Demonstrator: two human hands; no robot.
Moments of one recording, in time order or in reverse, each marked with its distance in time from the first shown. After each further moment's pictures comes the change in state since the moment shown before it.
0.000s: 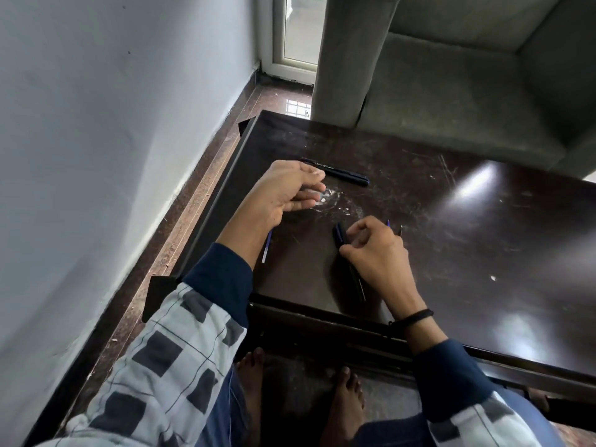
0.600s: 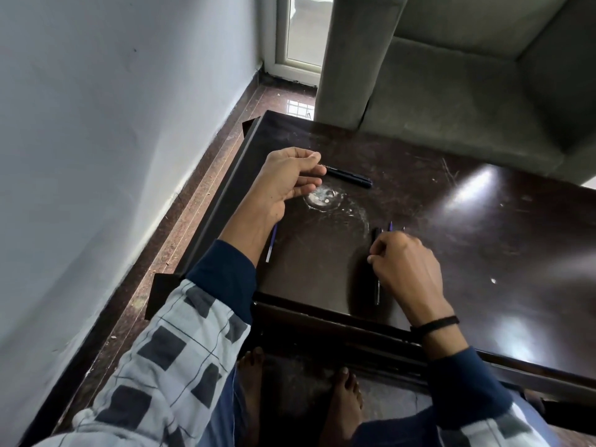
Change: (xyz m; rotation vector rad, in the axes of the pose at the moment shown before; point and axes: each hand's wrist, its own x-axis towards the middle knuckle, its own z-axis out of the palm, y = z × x) left_hand -0.001 0.007 -0.007 -0.145 0.063 0.110; right_hand -0.006 0.013 -0.018 -0.456 0.070 -0.054
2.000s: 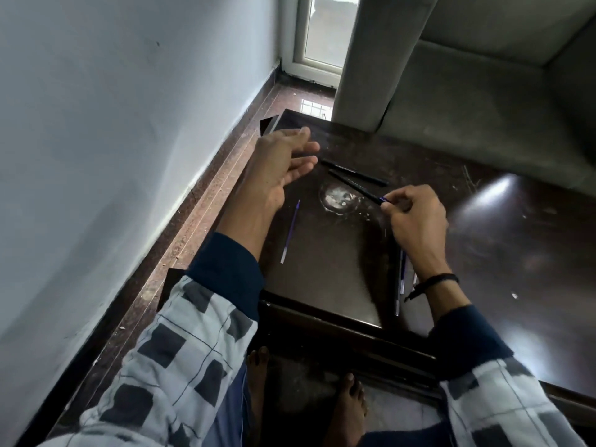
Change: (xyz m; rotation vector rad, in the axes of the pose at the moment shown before) left_hand 0.003 0.015 -0.032 -0.212 0.139 0.055; right_hand 0.072 -0.015 0.006 0.479 0.282 -0.046
